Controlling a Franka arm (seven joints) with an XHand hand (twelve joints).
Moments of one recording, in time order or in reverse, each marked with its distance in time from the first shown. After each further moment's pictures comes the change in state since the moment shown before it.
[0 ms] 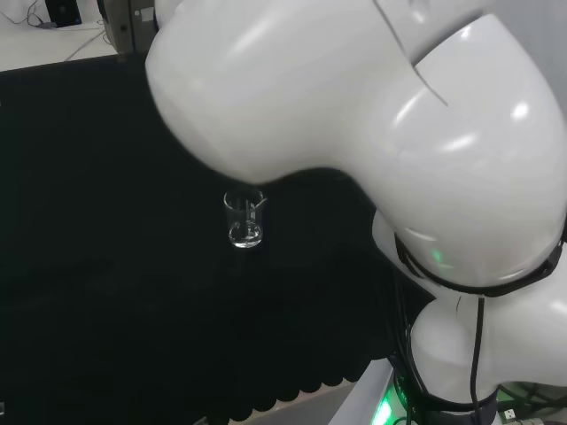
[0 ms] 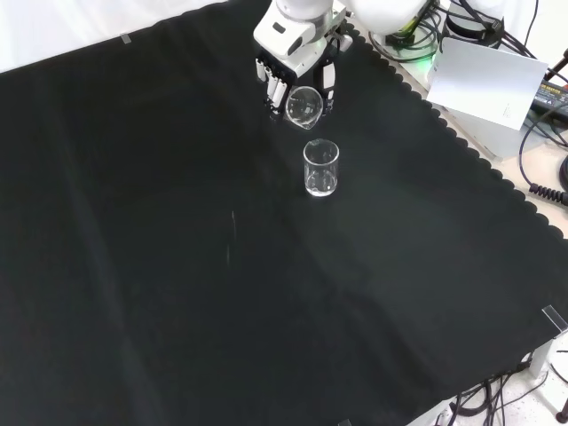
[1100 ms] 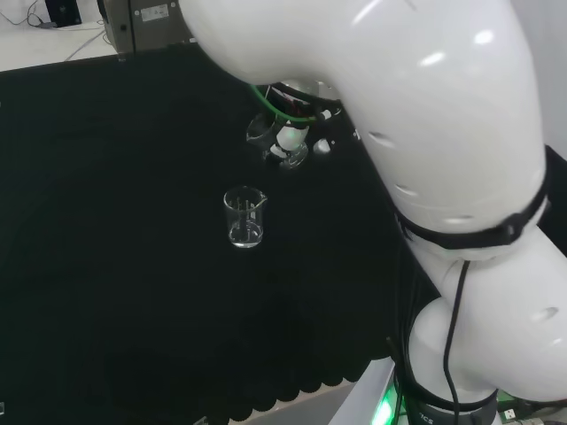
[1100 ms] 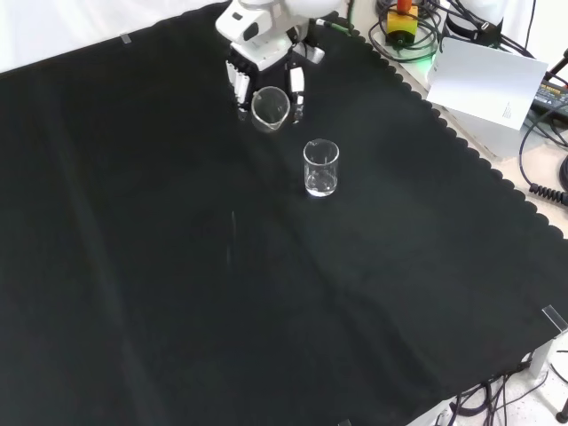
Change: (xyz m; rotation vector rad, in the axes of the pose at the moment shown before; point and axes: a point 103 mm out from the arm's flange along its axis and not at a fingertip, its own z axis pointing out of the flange) arm -0.048 0.032 0.043 -0.130 0.312 0.100
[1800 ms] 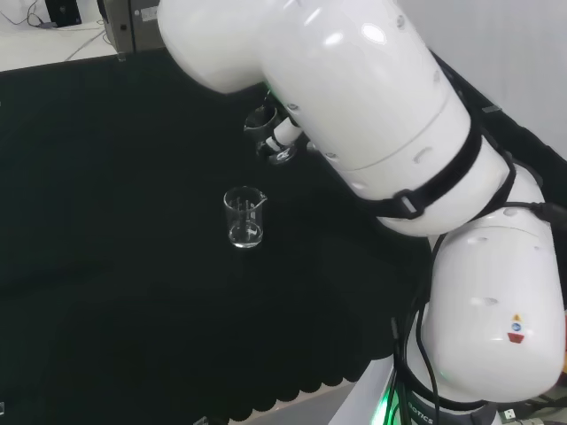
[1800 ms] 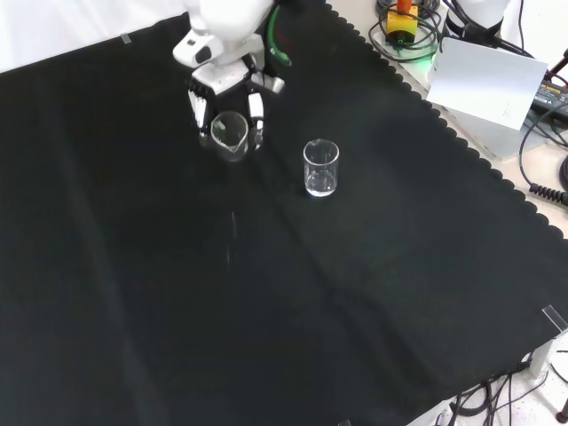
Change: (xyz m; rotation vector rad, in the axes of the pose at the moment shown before) arm -0.035 0.077 0.051 -0.061 0.195 -0.012
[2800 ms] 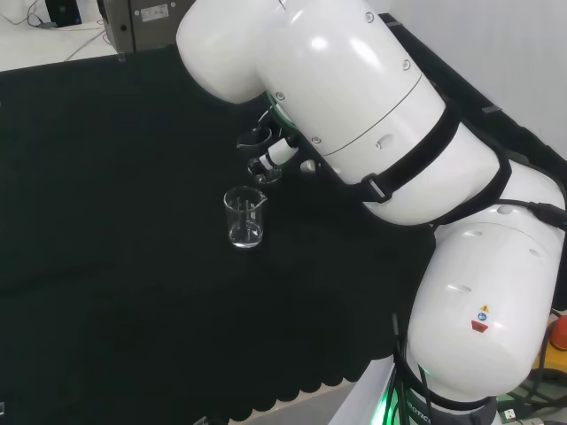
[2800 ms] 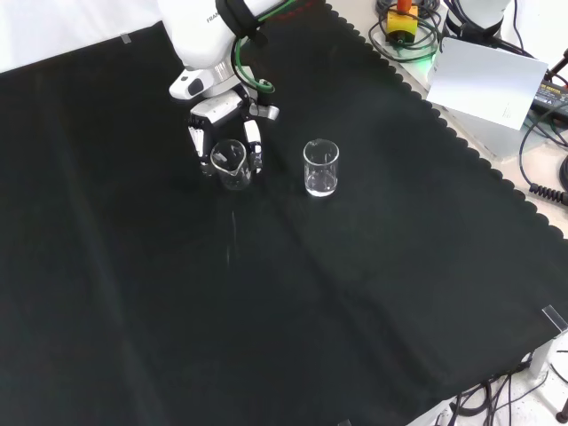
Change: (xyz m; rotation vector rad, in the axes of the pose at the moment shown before) arm -0.011 0.014 0.057 0.018 0.193 -0.034
